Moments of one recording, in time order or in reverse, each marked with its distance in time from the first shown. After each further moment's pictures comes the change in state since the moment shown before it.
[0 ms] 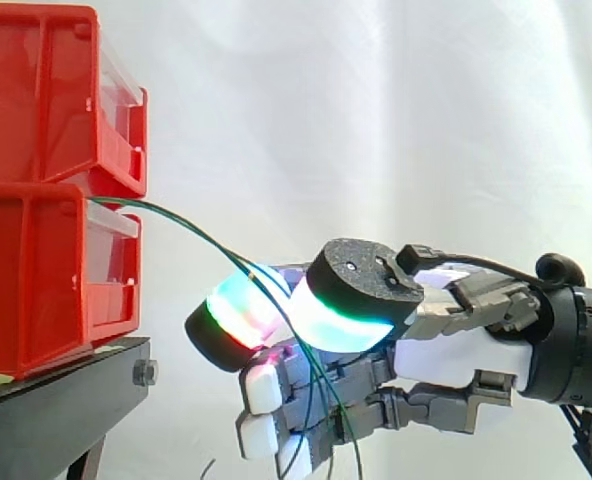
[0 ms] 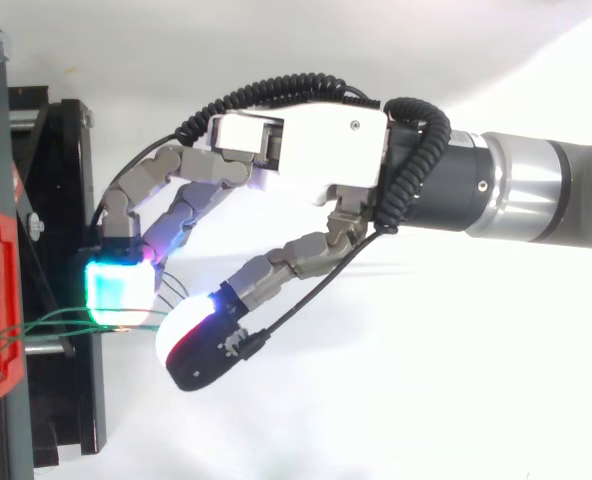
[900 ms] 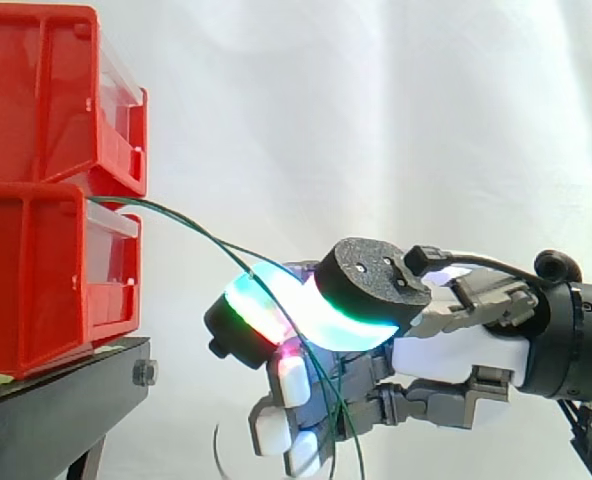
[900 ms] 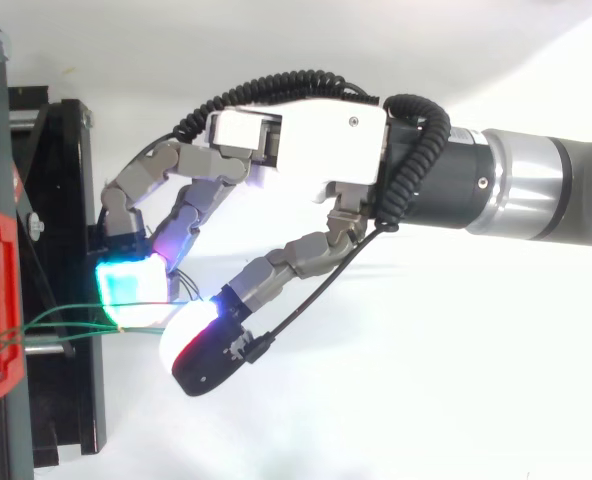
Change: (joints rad) arm -0.003 0.000 0.010 -0.016 -0.002 0.003
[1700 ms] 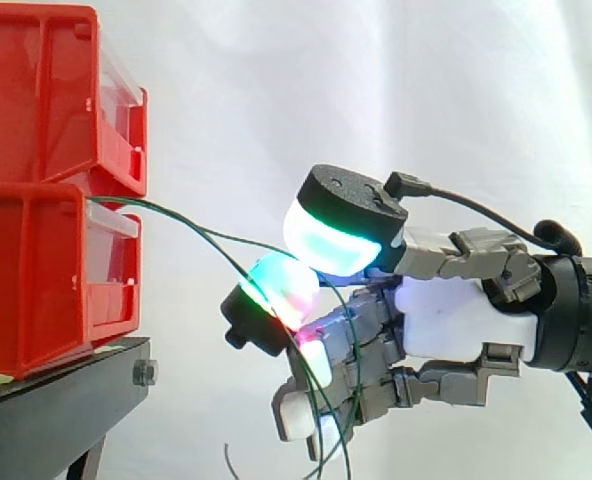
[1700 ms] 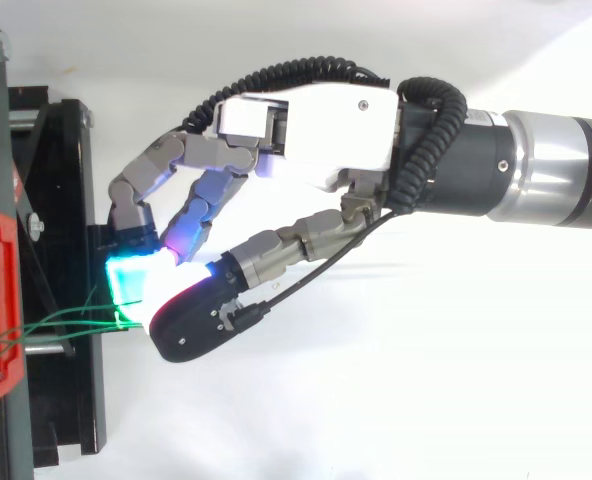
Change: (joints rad) arm -0.013 0.029 0.016 -0.105 -0.033 0.016
